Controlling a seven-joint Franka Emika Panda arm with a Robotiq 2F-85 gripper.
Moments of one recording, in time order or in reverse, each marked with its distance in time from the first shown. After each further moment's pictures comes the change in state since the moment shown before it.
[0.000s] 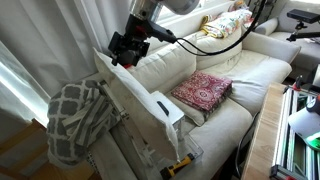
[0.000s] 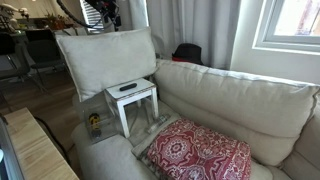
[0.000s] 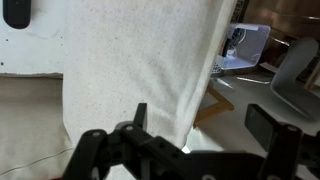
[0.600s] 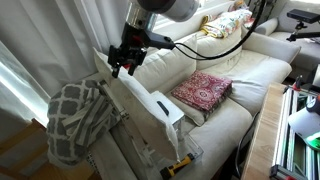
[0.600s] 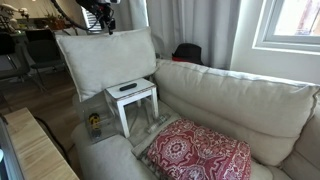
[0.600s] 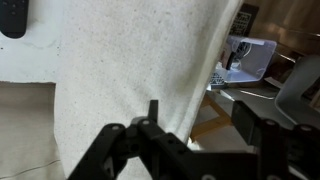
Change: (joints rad) arm 0.113 0.016 -0.066 -0.001 -0.065 0.007 0.049
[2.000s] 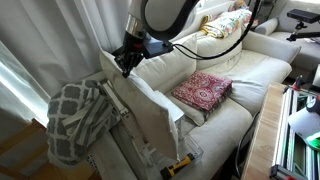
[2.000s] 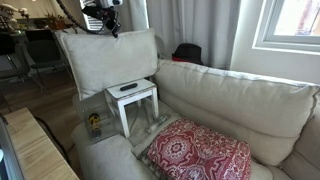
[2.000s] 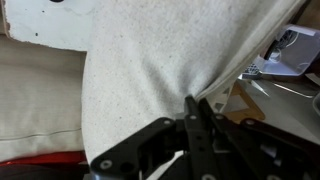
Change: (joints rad) arm 0.105 0.045 -0.132 -0.012 -0.279 0.136 0.156
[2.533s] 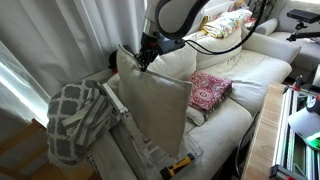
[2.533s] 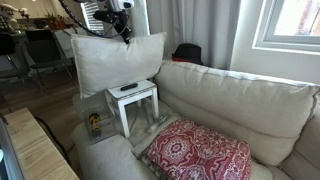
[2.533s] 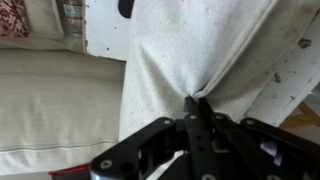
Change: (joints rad) arm -0.027 -0.022 -0.104 -0.074 -0.050 -0.033 0.021
